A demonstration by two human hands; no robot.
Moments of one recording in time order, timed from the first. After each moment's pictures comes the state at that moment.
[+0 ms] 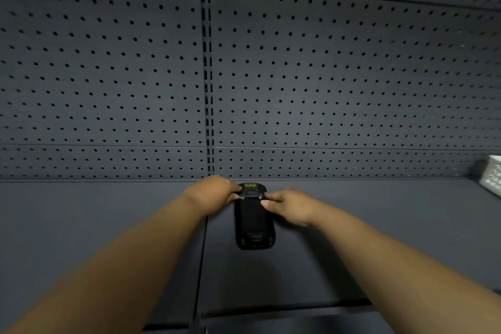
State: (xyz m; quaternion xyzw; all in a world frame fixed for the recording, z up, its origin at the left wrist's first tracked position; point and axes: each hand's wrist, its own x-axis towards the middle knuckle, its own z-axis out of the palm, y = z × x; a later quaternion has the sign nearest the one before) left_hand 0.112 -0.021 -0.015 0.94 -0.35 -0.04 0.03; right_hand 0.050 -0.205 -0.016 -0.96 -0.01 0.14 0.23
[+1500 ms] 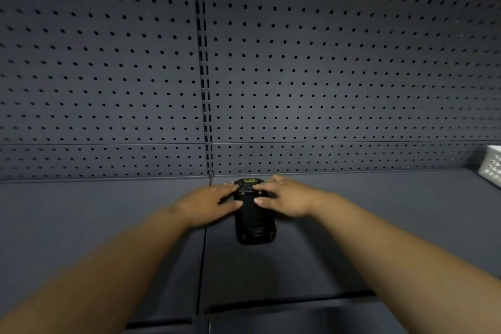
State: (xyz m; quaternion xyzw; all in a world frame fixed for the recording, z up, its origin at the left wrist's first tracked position) left_hand 0.097 -0.004 -0.033 0.93 -0.32 -0.09 0.15; right_hand 0.047 -0.198 -0.001 -0.98 -0.06 0.14 0.13
